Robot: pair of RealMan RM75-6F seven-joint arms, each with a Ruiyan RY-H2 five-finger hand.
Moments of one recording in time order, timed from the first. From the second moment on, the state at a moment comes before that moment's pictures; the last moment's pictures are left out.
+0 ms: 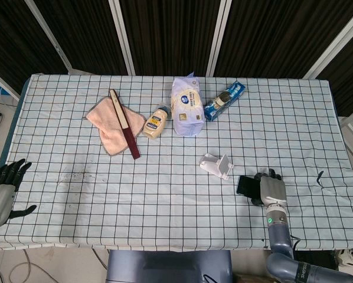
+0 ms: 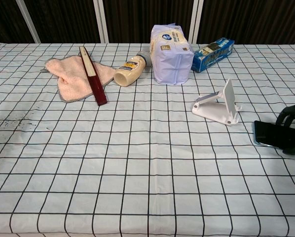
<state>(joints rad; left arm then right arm) -0.15 -1.07 -0.02 -1.66 1.46 1.36 0.05 0.48 -1.54 0.19 -1.62 -0.63 1.19 -0.68</state>
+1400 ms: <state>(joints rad) -0.15 -1.07 -0.02 -1.67 1.46 1.37 0.06 0.44 -1.45 0.18 -1.71 -0.73 1.20 -0.49</state>
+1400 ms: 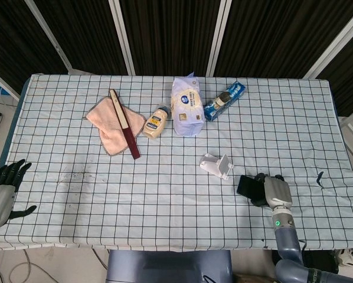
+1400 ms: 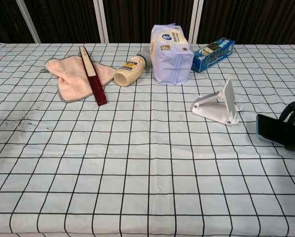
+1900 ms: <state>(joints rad) -0.15 -1.08 -0.02 -1.67 1.45 1.37 0.06 0.38 -1.35 0.33 -1.87 -0.75 1.10 -0.05</state>
